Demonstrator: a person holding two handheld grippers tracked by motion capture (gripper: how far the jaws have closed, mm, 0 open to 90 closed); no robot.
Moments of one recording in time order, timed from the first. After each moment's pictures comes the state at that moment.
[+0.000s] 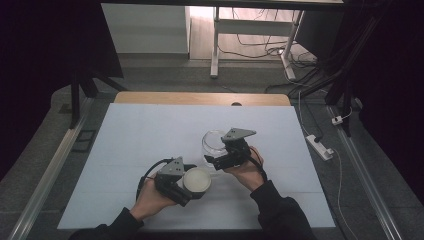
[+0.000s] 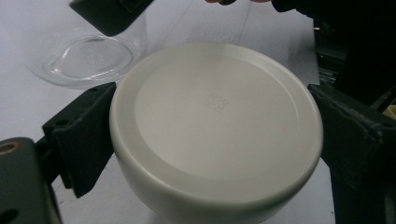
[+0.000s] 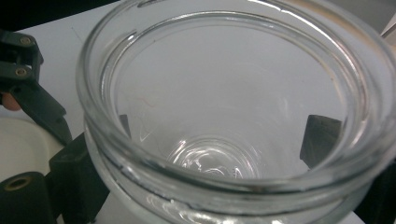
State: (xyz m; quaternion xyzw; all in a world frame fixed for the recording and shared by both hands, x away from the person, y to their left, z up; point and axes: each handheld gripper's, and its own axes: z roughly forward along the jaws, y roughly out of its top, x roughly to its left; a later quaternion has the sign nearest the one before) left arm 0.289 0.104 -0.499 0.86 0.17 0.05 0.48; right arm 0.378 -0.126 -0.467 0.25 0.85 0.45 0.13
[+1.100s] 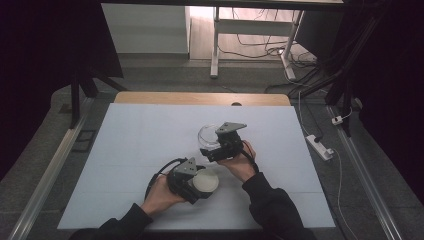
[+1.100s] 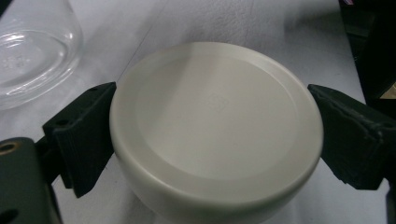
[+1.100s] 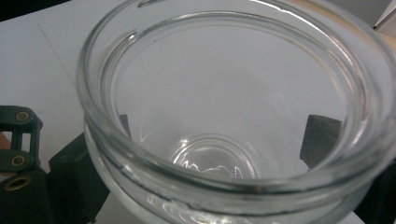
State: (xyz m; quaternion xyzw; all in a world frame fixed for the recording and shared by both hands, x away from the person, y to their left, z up) left arm 0.315 0.078 -0.525 0.88 0.15 0.03 0.45; right arm 0.410 -0.106 -0.483 0.27 0.85 0.43 0.14
